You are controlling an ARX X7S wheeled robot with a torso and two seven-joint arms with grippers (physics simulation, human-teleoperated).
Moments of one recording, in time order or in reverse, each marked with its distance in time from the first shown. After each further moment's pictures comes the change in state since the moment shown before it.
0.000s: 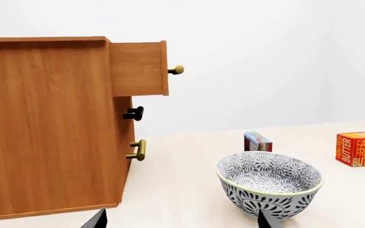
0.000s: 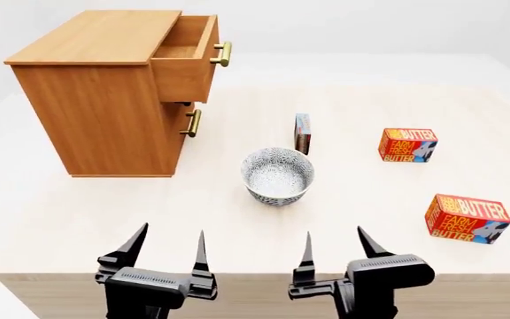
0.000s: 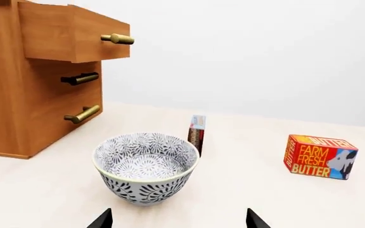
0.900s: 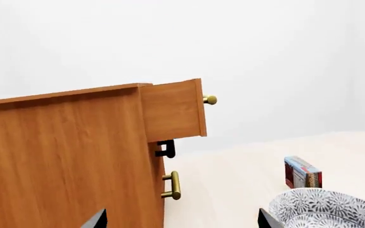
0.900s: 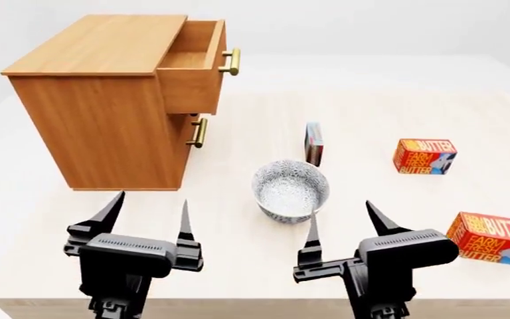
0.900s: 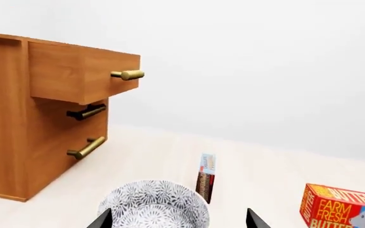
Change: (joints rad) left arm -0.045 -0.090 -0.016 0.373 -0.001 -0.385 -0.087; right arm 0.052 0.078 -0.008 -0.261 0.052 0.232 0.022
